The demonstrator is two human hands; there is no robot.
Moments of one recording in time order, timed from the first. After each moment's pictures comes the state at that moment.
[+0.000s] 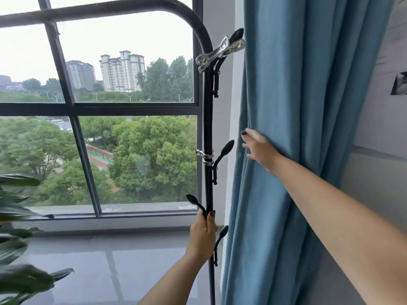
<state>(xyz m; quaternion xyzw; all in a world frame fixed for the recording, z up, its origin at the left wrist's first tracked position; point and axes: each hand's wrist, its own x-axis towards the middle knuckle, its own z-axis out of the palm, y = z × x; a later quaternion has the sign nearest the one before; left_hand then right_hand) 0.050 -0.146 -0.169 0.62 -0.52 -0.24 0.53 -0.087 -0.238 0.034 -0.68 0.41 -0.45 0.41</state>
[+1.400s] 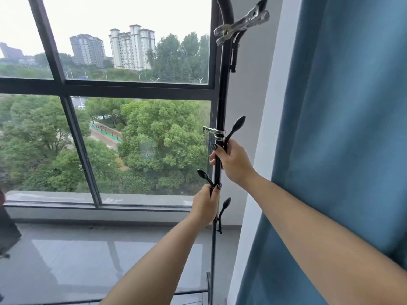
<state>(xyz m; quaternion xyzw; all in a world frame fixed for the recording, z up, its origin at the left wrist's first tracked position) 0.155 -0.367 -0.135 0.67 -0.52 -0.24 0.47 0.072 -0.412 -0.033 -0.74 0.34 -0.45 0.36</state>
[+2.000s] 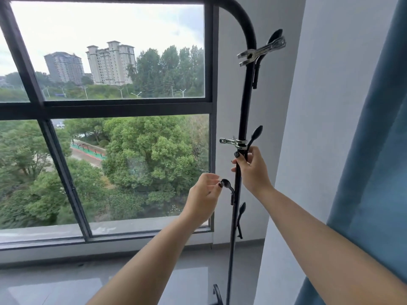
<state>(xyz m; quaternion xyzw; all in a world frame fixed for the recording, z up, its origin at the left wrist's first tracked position) 0.262 -0.422 -0.080 0.57 -0.61 -0.22 0.50 0.130 -0.504 -0.050 -0.63 0.41 -0.57 0.33</state>
